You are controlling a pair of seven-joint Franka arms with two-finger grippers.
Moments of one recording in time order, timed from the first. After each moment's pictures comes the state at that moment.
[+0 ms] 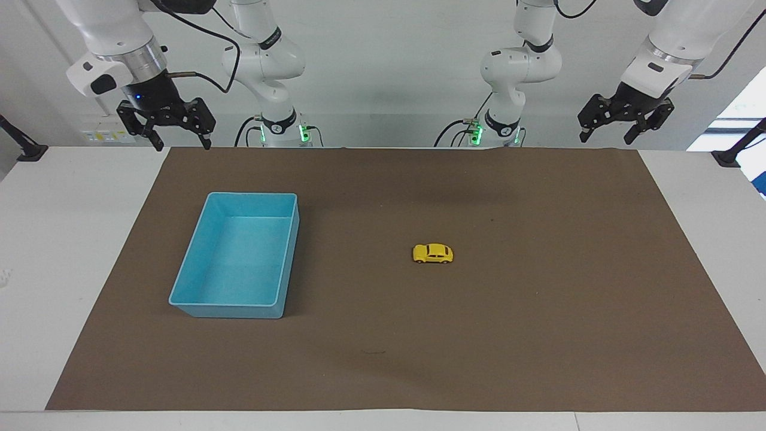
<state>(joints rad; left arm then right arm) 0.05 -0.10 -0.09 -1.60 -0.03 1.46 0.06 0.07 -0.05 -0.13 -1.57 0.01 1.53 -0.06</state>
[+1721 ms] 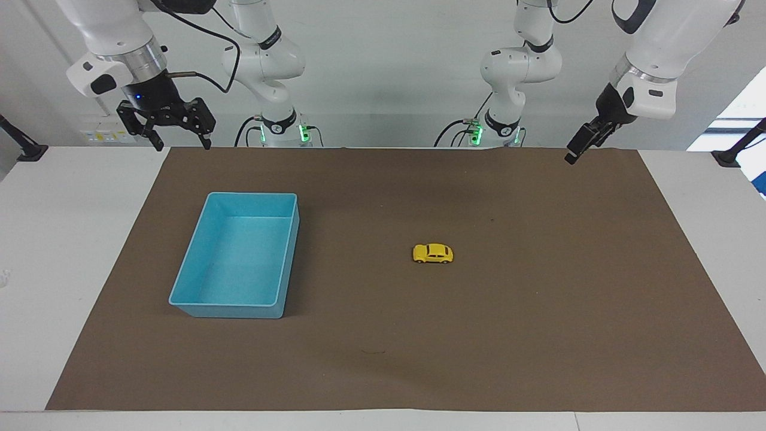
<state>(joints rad) -0.01 -0.10 -0.12 -1.69 -0.08 1.58 -0.82 0.07 -0.05 -0.13 -1.57 0.01 1.53 -0.06</state>
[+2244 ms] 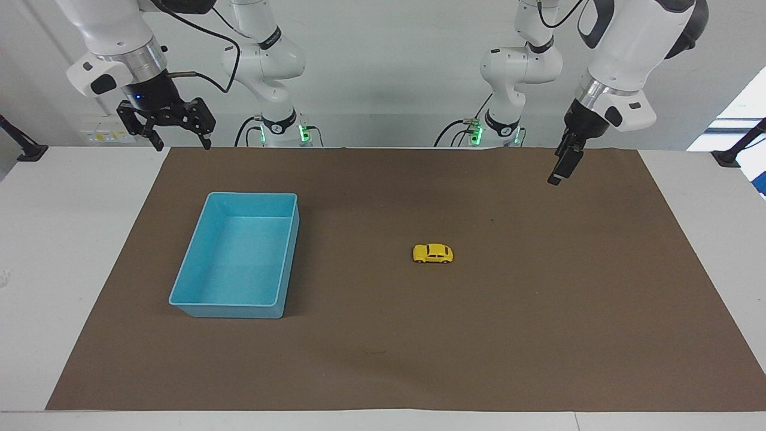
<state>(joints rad) -0.12 -0.08 -0.12 -1.75 -0.08 1.75 -1.38 0.07 -0.05 -0.13 -1.57 0.01 1.53 -0.06</state>
